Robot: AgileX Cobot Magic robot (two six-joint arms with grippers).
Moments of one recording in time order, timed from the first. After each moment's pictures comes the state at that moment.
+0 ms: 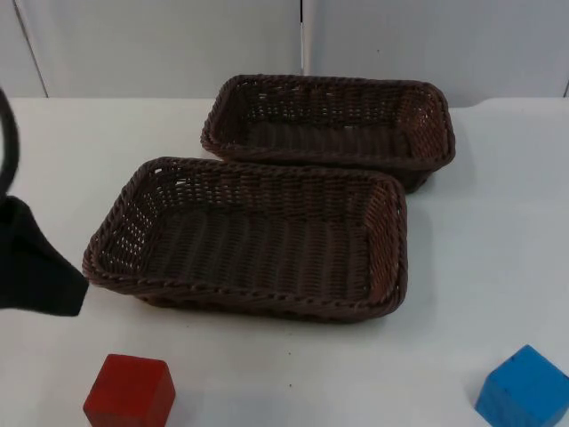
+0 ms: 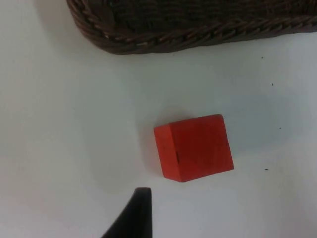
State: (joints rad) right arm 0.14 0.00 -0.51 -0.02 1.08 -0.03; left arm -0.07 1.08 -0.54 -0.58 0.78 0.55
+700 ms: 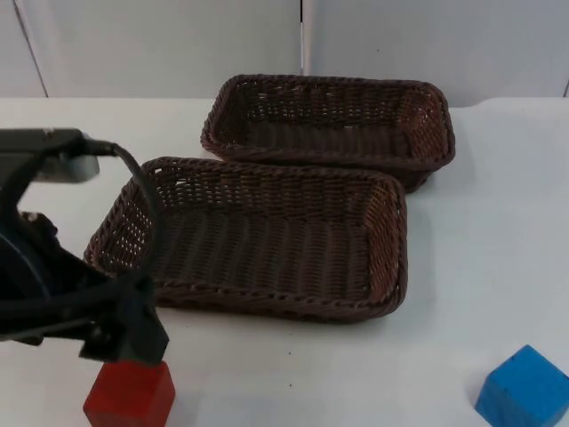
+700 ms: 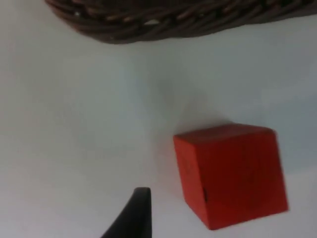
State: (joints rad) right arm 0.14 0.00 -0.51 -0.02 1.08 -0.03; left arm -0.34 1.44 -0.54 -0.43 0.45 0.28
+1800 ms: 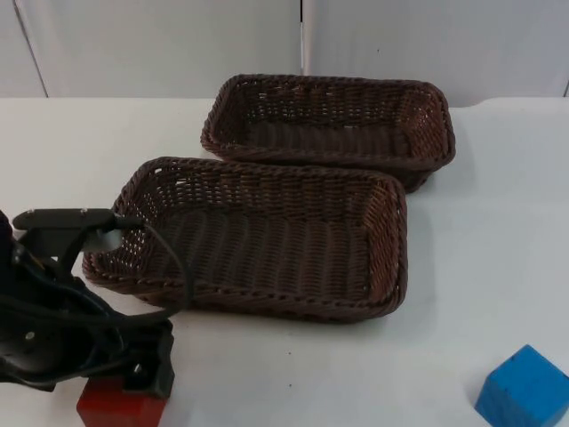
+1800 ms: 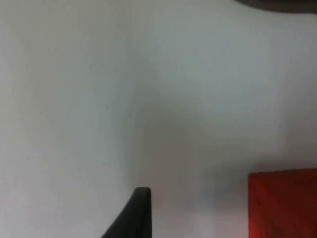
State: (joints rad) right arm 0.14 0.00 -0.51 -0.02 1.08 -0.03; left arm -0.34 1.78 -0.55 -0.50 0.18 0.24
